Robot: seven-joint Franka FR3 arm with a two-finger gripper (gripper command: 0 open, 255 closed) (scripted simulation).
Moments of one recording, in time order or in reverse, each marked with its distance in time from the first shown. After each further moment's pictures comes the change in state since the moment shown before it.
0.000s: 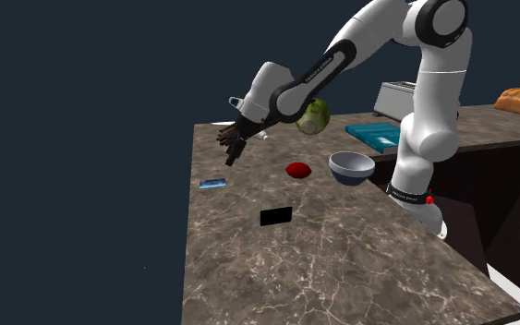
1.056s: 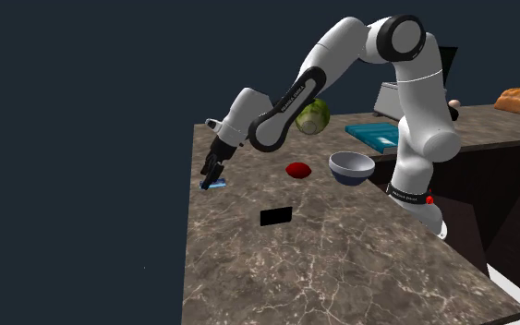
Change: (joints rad) arm 0.080 0.304 0.005 0.211 -0.074 0.166 -0.040
